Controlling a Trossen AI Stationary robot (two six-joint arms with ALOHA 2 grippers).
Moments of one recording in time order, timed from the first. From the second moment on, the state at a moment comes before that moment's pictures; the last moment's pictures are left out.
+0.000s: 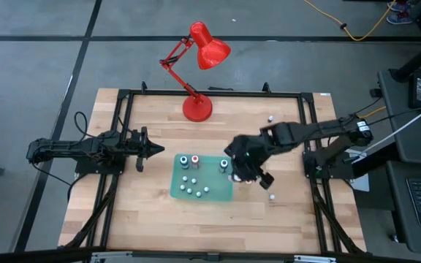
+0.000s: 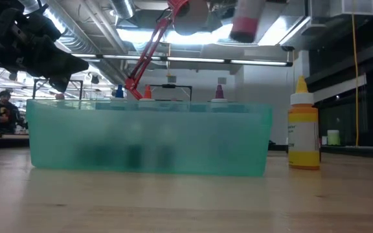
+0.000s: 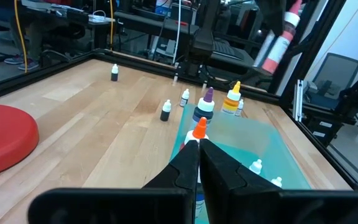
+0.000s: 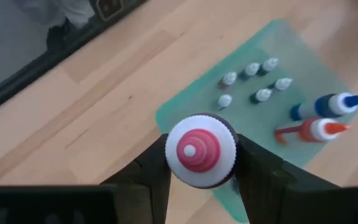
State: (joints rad) left arm 0.07 0.12 0.01 0.03 -0.01 -0.25; right arm 0.17 1.61 1.59 -0.99 -0.27 -0.62
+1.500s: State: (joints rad) left arm 0.07 0.12 0.01 0.03 -0.01 -0.25; right arm -0.12 2.11 1.85 -1.00 -0.50 -1.03
